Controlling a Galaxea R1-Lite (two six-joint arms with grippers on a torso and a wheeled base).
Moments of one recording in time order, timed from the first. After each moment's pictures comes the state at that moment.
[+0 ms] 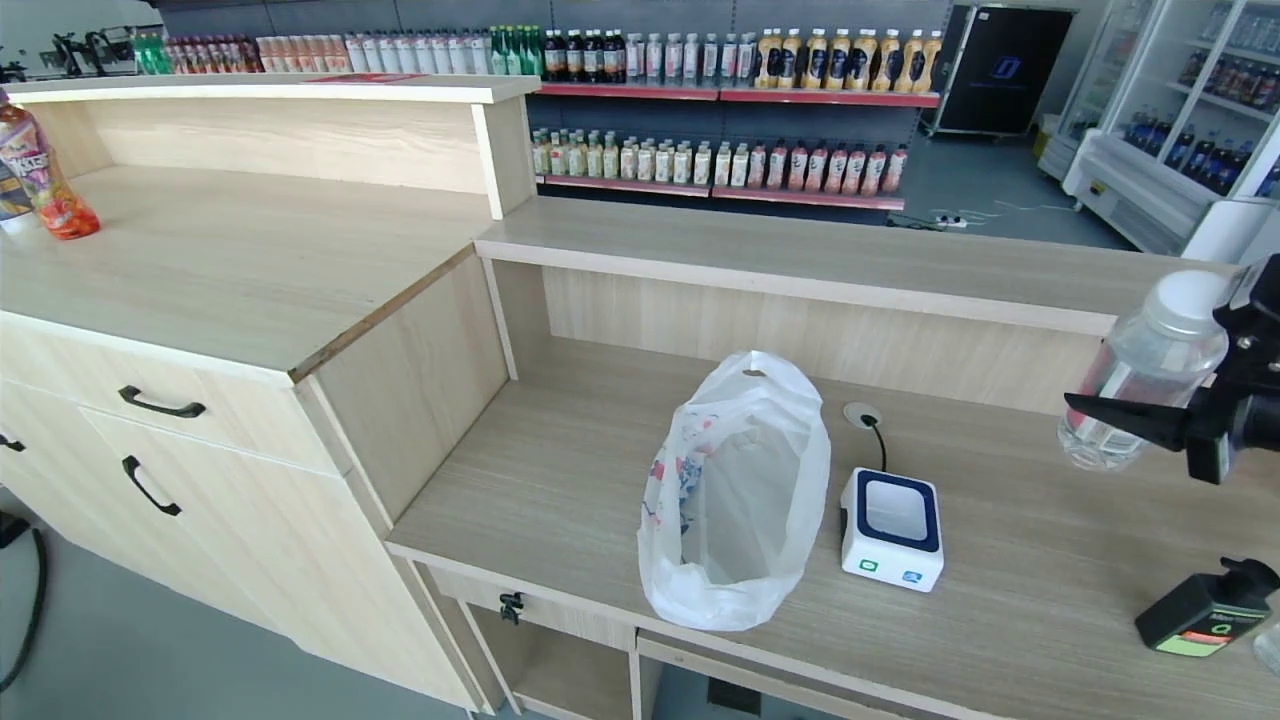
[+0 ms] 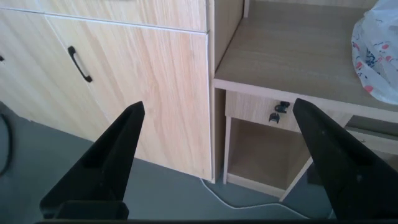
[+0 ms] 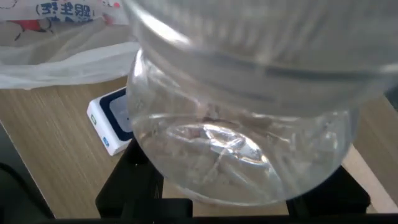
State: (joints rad) left arm 0.00 0.00 0.00 0.04 0.08 0.06; right arm -0.23 1.40 -0.79 -0.30 0.65 -0.84
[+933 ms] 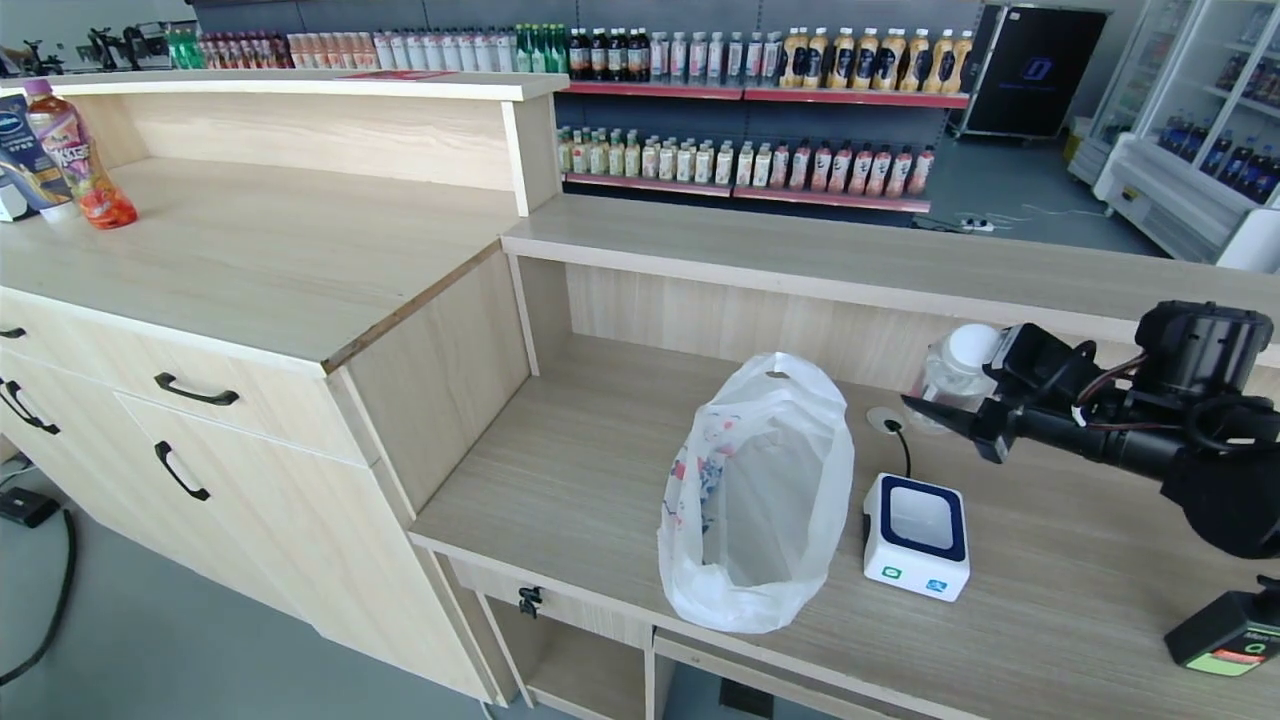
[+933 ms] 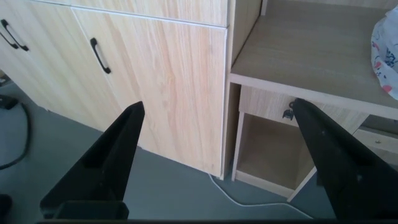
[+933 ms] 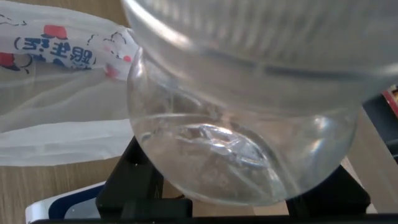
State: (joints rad) left arm 0.00 0.00 0.00 0.03 0.08 0.06; right arm -0.02 1.85 -0.76 -0.95 0.62 -0.91
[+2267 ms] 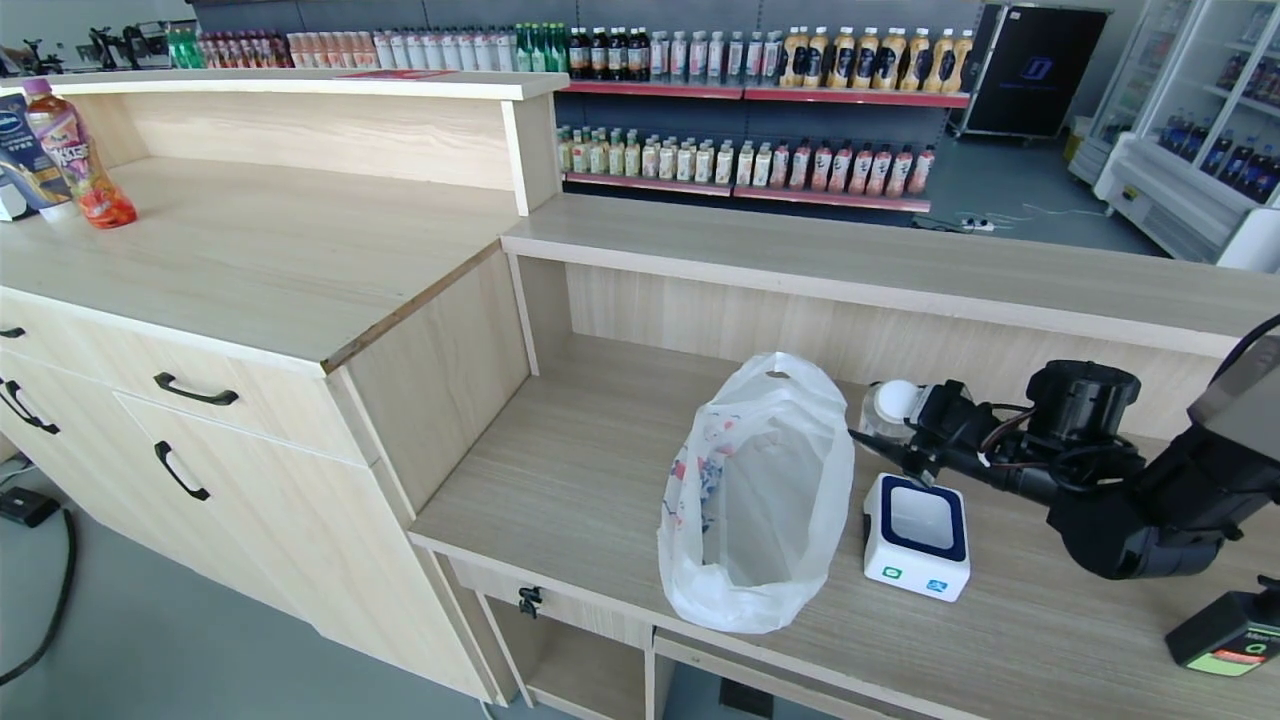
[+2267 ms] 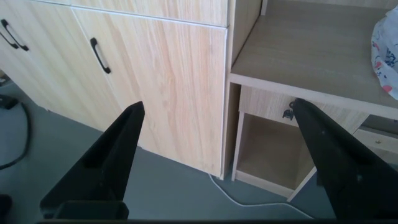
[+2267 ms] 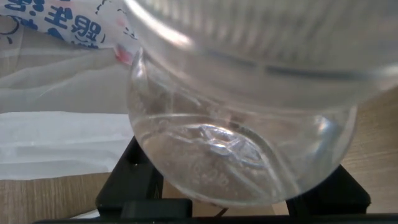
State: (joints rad) left arm 0.00 0.00 0.00 0.03 0.08 0.06; right arm 0.03 2.15 -0.80 -1.22 0.63 -0.95
